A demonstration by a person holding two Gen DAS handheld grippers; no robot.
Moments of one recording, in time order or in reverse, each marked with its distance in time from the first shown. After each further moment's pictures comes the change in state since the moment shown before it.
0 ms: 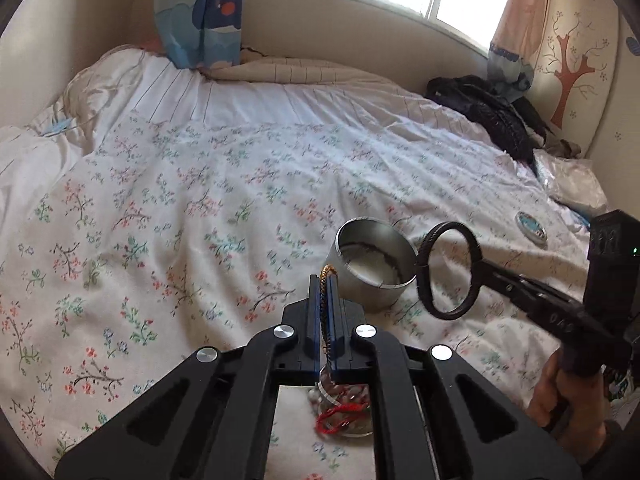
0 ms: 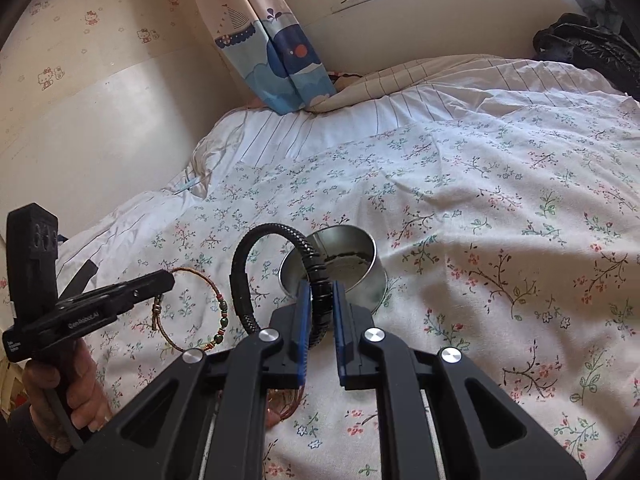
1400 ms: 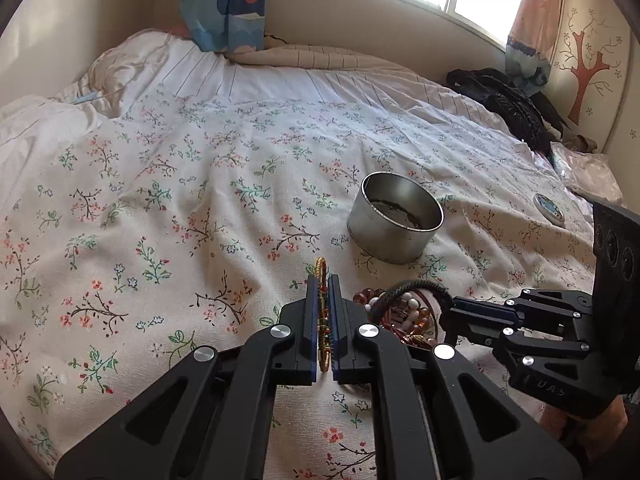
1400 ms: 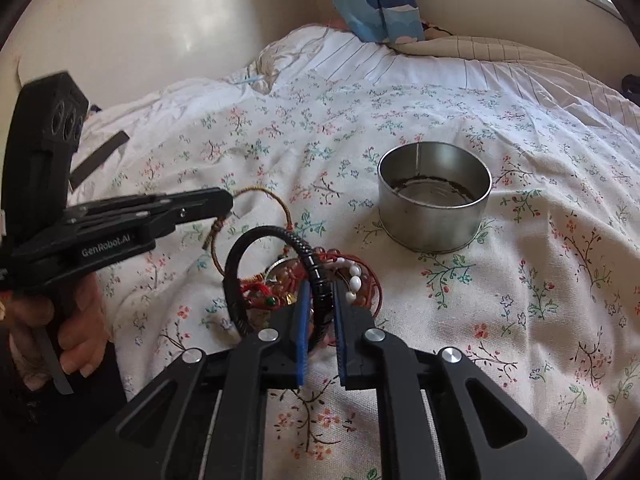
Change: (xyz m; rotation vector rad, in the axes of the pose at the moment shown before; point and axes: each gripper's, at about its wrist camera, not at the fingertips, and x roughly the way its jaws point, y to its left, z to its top) left arm -0.010 0.016 -0.060 -0.022 0.008 0.073; right arm 0.019 0.058 -0.056 -0.261 0.211 0.116
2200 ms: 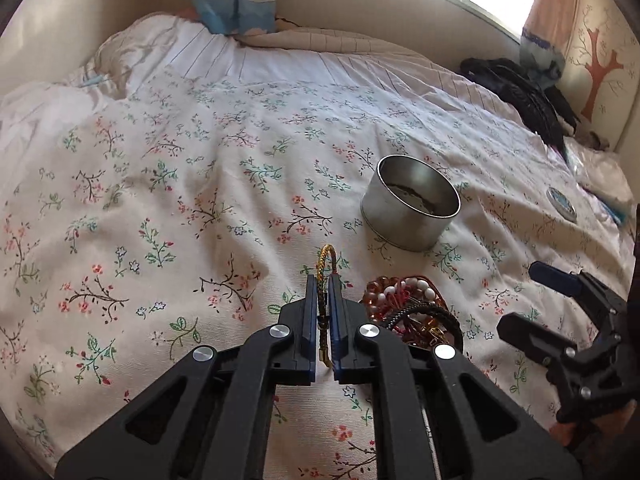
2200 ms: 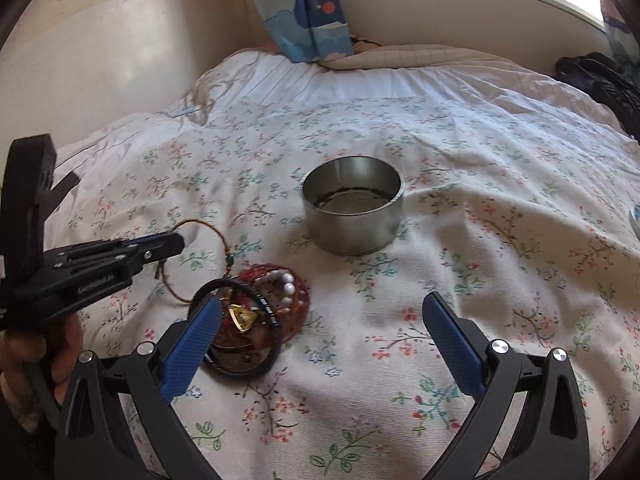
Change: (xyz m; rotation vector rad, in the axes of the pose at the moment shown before) left arm 0.013 0.007 -0.004 -0.045 0.080 0.033; right arm -0.016 0.001 -0.006 0.043 -0.055 -0.163
